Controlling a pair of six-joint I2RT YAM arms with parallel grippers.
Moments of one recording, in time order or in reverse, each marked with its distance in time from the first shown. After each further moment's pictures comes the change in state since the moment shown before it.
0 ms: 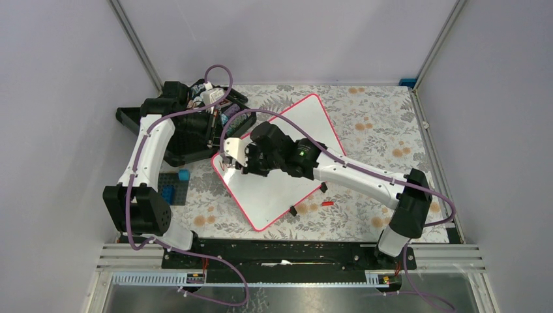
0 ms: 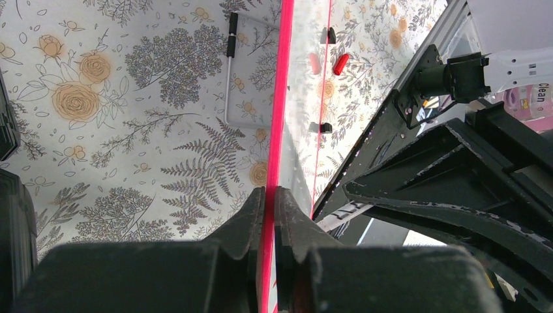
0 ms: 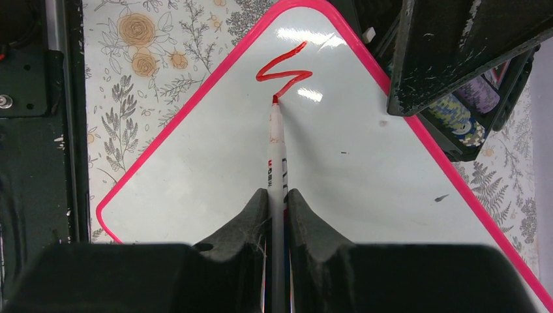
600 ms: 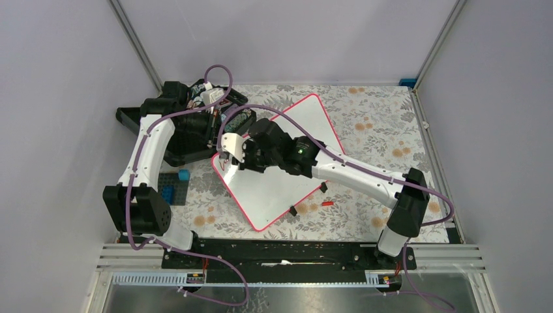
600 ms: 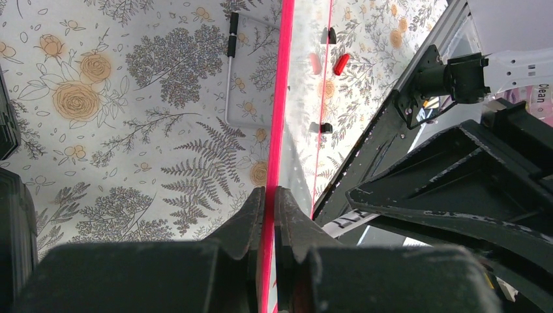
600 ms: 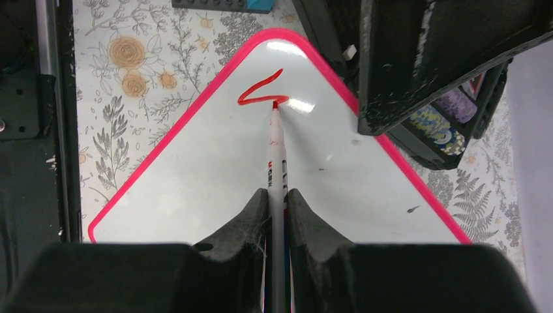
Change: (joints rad) left arm 0.002 0.000 0.000 0.000 0.000 -0.002; right arm 0.000 0.022 0.054 0.020 0.020 0.008
